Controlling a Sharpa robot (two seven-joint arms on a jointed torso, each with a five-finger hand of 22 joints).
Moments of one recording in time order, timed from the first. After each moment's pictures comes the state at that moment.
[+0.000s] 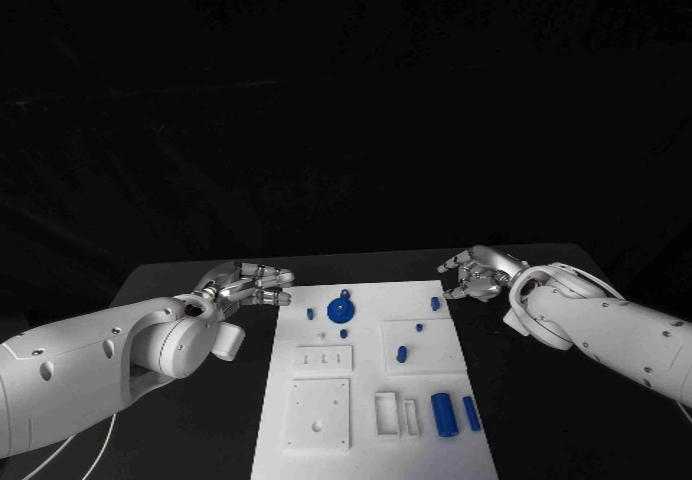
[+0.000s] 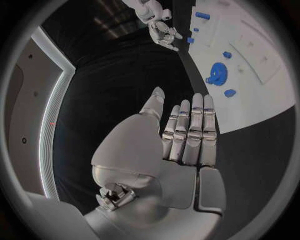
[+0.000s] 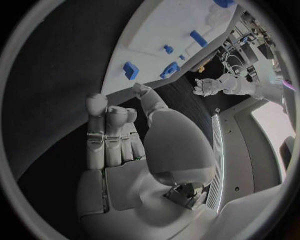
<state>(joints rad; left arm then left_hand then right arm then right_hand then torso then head) 1.35 -0.78 -0.17 1.34 -0.07 -0.26 0.22 1.39 0.03 -0.06 -0.05 0.06 1.00 0.15 0.07 0.07 1.14 0.13 0.06 0.06 1.19 0.10 0.13 0.07 0.06 0.99 0.08 0.27 0.08 1.12 -0.81 0.19 1.10 -1.29 -0.23 0.09 1.36 -0.11 0.09 -0.20 0.50 0.88 0.12 0.06 0.06 1.17 0.01 0.96 1.02 1.41 -0.07 0.98 0.92 0.08 1.47 -0.09 0.54 1.31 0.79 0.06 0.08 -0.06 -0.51</state>
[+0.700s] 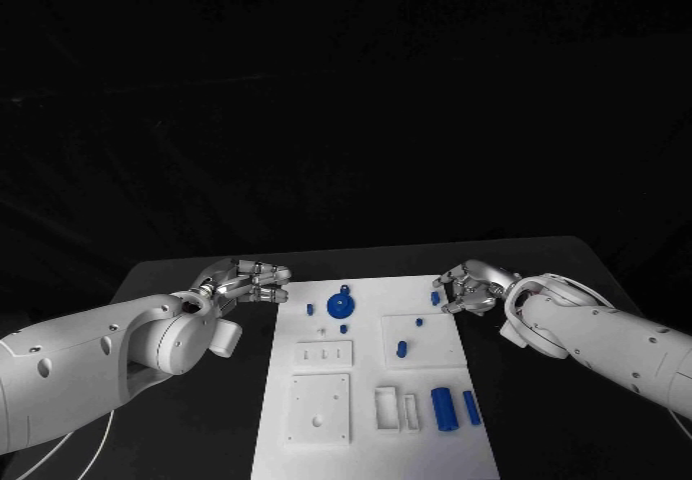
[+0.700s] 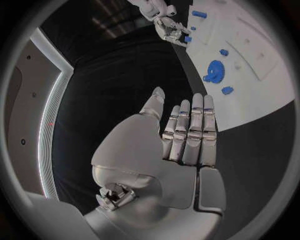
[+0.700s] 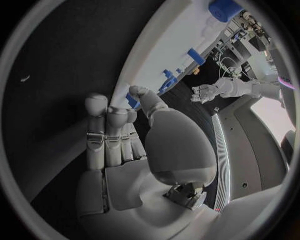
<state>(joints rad) 1.34 -0.78 -0.17 1.33 -0.07 -0.26 0.22 1.39 0.03 -0.06 -0.05 0.06 0.99 0.15 0.07 0.07 1.14 0.13 0.06 0.06 1.19 0.10 0.13 0.07 0.06 0.99 0.08 0.27 0.08 1.08 -0.79 0.19 1.06 -1.27 -0.17 0.13 1.34 -0.12 0.18 -0.25 0.58 0.87 0.12 0.06 0.06 1.17 0.01 0.96 1.02 1.41 -0.07 0.98 0.92 0.08 1.47 -0.09 0.54 1.31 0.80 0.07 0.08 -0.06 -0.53</state>
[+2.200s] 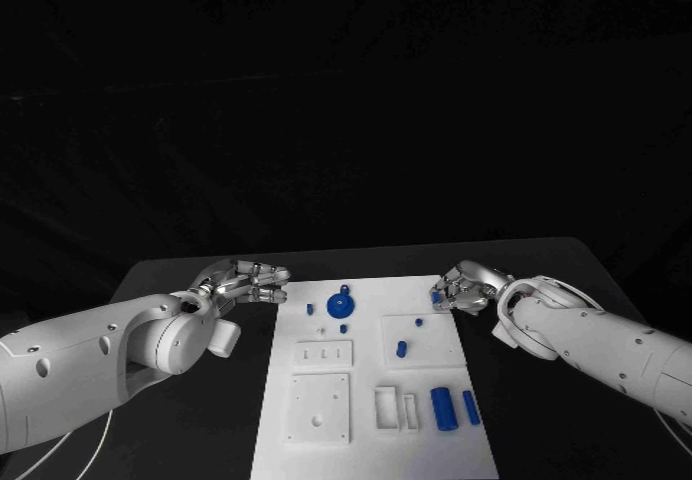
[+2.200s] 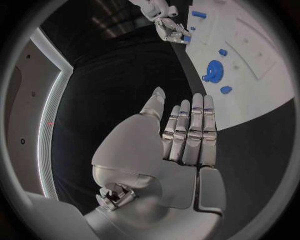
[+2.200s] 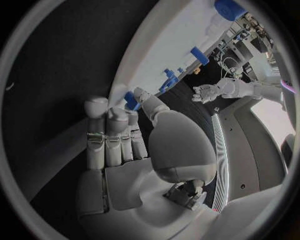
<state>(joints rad) 1.34 -0.78 -0.17 1.33 -0.07 -0.26 0.21 1.39 0.03 -0.06 -0.05 0.06 0.99 0.15 0.07 0.07 1.14 0.13 0.06 0.06 1.19 0.10 0.13 0.07 0.06 0.99 0.08 0.27 0.08 1.07 -0.76 0.19 1.03 -1.28 -0.21 0.13 1.27 -0.06 0.30 -0.21 0.32 1.14 0.08 0.06 0.06 1.19 -0.01 1.01 1.06 1.43 -0.08 1.01 0.97 0.09 1.47 -0.09 0.60 1.31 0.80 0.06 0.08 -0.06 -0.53</state>
